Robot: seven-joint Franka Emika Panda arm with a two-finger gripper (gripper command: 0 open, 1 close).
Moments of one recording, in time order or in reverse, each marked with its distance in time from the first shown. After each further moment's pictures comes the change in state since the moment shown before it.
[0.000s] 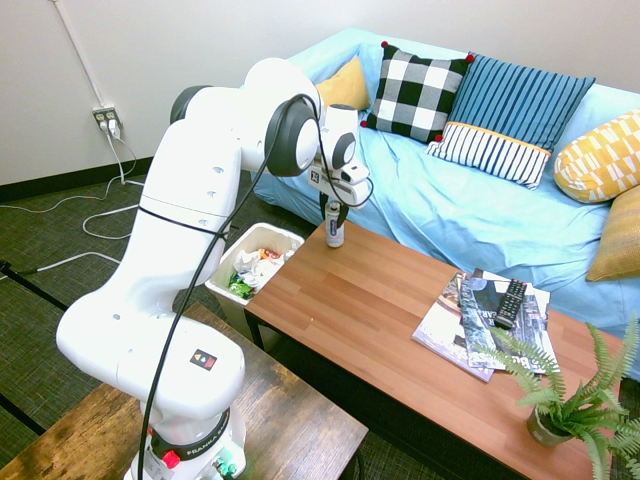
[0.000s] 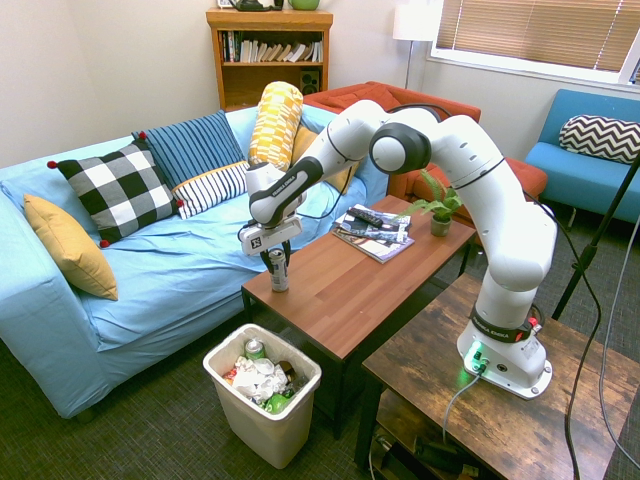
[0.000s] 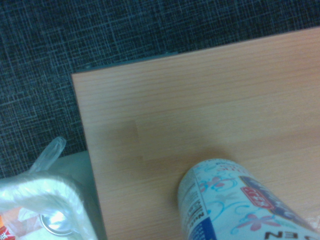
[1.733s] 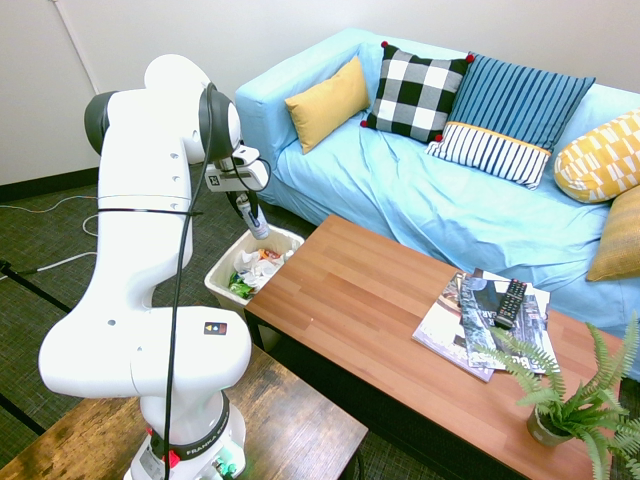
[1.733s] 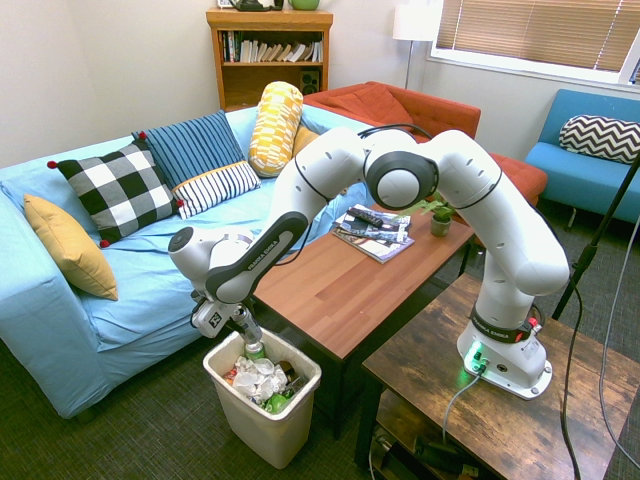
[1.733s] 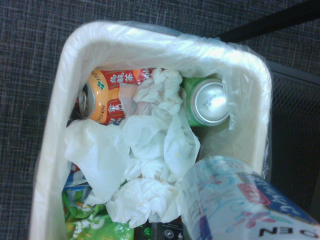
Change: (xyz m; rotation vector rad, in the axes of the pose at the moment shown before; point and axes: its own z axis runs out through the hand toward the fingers) arm -0.296 -0.046 0.020 -0.167 0.262 -0.361
